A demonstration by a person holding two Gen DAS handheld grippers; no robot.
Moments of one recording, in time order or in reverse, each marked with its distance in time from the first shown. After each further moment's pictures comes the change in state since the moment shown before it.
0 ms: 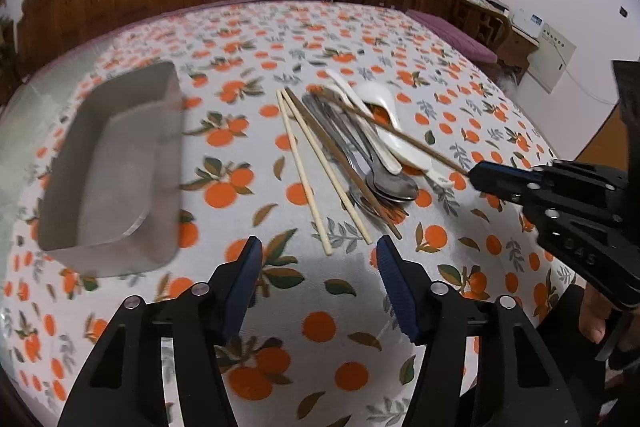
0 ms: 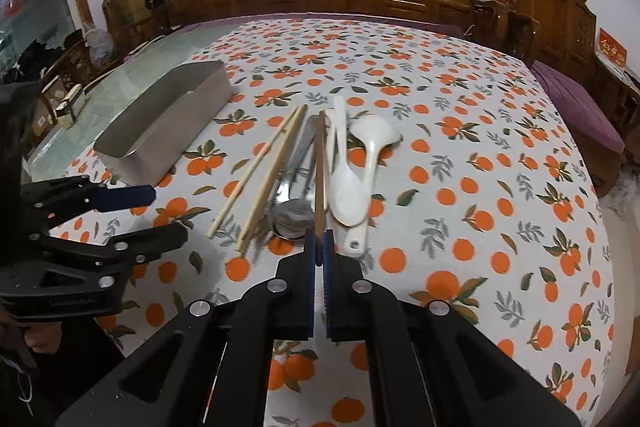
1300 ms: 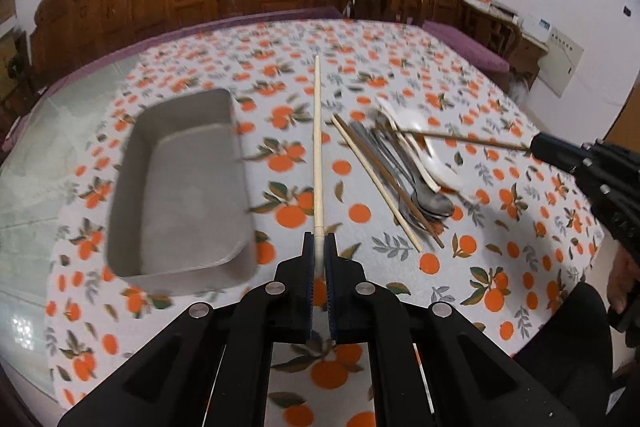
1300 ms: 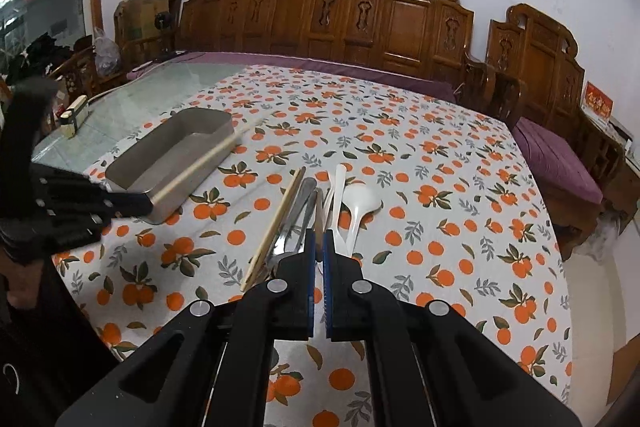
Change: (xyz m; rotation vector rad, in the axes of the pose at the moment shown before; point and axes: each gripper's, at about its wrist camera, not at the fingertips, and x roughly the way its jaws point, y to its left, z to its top) left arm -0.047 0.041 0.013 0.026 -0.055 0.067; right arm -0.048 0.016 0.019 -0.097 -0.164 -0.069
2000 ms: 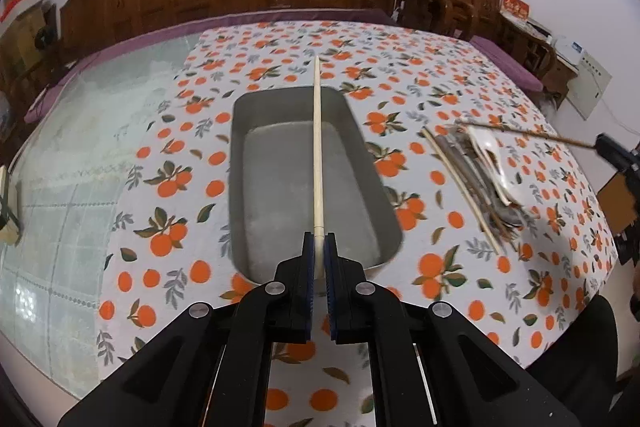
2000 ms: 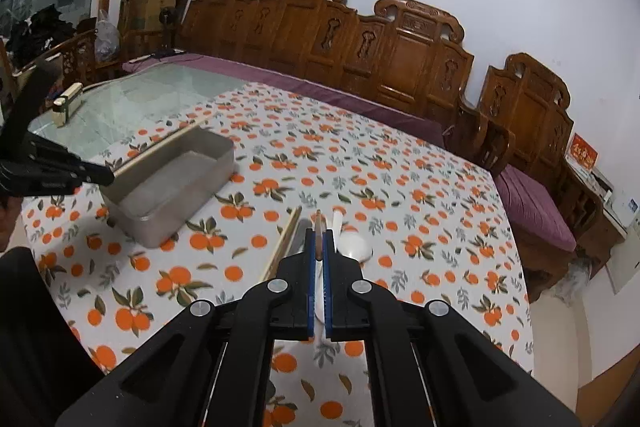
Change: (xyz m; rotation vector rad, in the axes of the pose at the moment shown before) left arm -0.010 0.098 0.003 -0.093 0.040 0.062; right arm -0.010 0.033 0.038 -0.124 -0.071 -0.094
